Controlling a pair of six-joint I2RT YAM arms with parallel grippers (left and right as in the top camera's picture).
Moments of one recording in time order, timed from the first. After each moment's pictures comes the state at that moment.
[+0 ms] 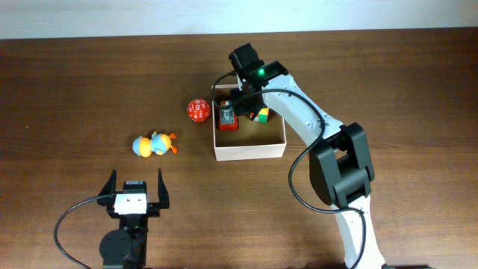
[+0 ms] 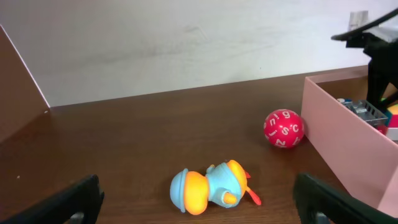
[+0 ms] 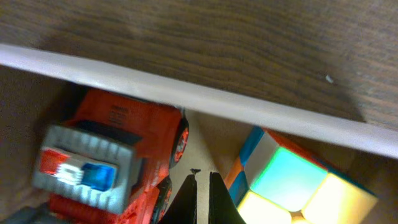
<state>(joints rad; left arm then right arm) -0.03 0.01 0.01 -0.07 -0.09 0.14 0.48 2.33 2.00 -0.91 -0.04 0.25</state>
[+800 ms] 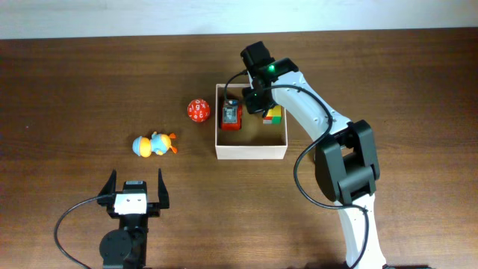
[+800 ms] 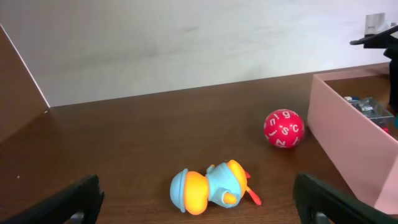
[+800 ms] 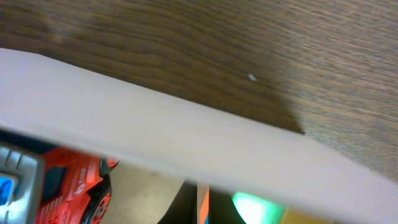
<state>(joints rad) -0.03 0.01 0.01 -0.07 -0.09 0.14 0.42 2.33 1.99 -0.94 0.04 0.16</state>
